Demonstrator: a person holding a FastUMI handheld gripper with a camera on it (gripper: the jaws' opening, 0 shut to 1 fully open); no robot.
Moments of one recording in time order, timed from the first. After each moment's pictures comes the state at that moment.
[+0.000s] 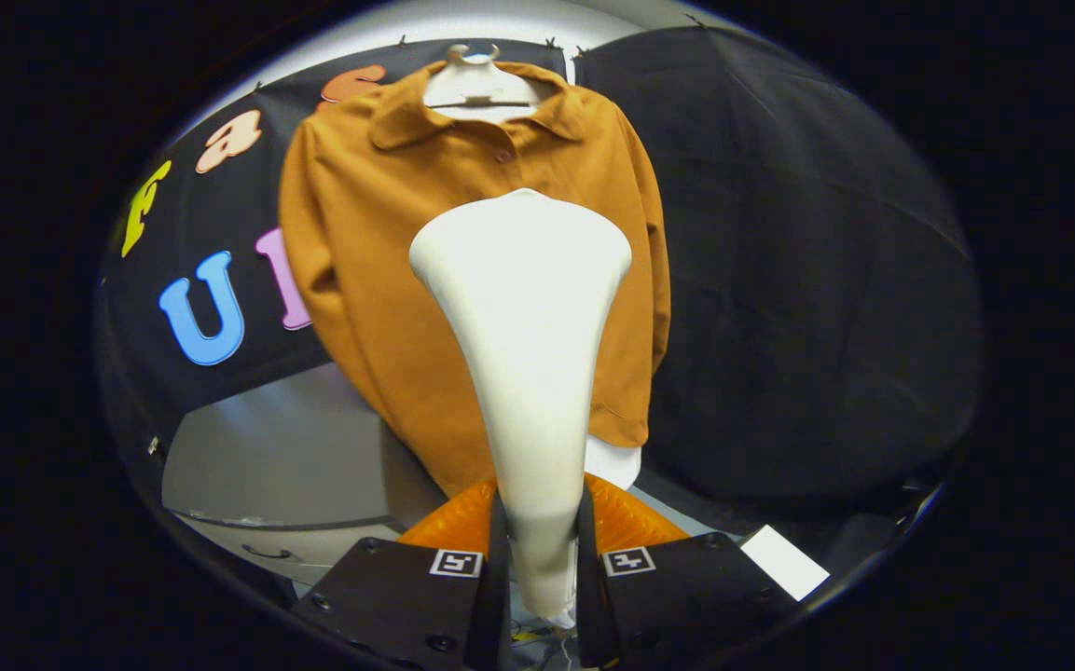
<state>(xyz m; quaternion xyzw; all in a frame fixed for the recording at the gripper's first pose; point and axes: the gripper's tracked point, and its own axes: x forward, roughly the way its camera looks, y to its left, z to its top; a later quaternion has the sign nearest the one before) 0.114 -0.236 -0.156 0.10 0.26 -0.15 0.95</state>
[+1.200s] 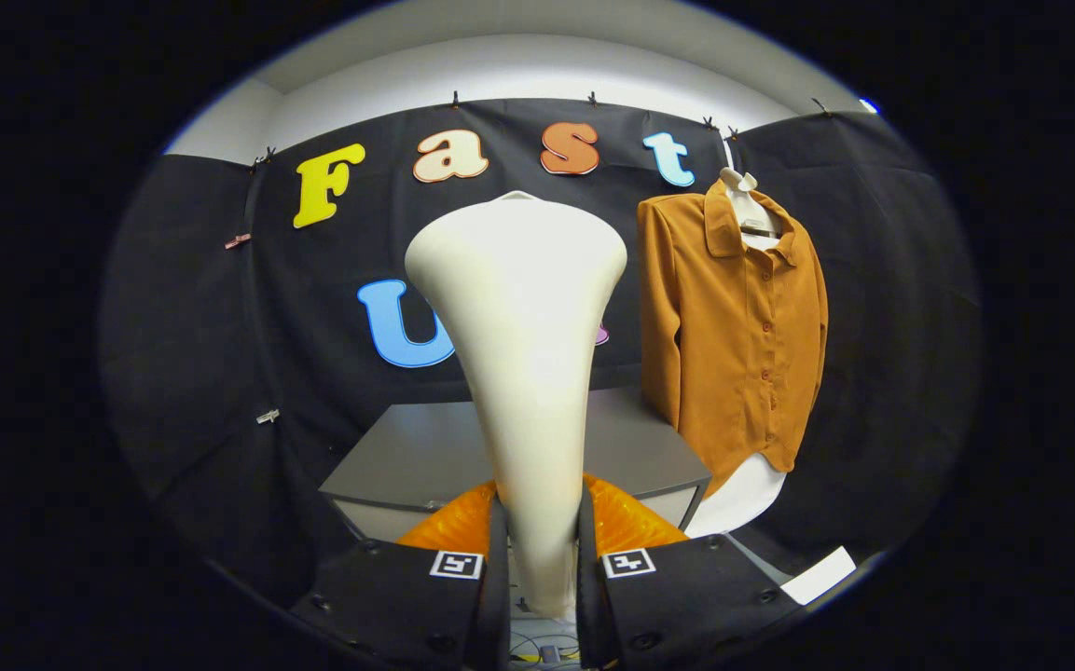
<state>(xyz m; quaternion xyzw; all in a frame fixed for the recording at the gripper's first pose) 0.025 0.045 -0.048 0.06 0.16 0.02 0.98</state>
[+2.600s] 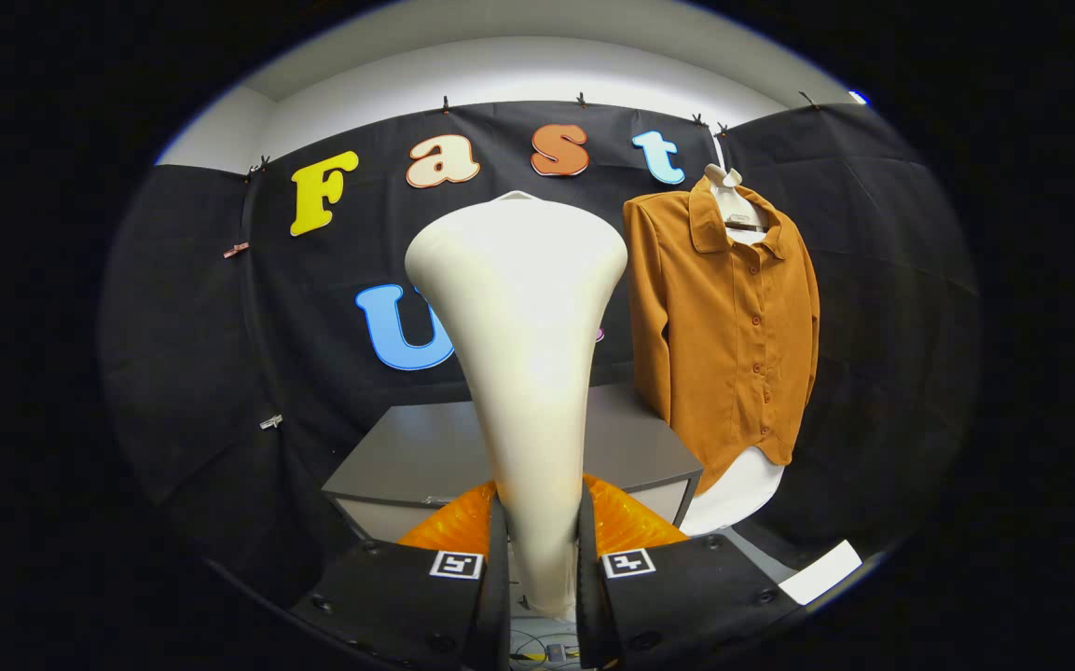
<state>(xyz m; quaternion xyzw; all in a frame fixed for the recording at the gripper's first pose) 0.015 0.035 -0.053 0.08 0.16 0.02 0.98</state>
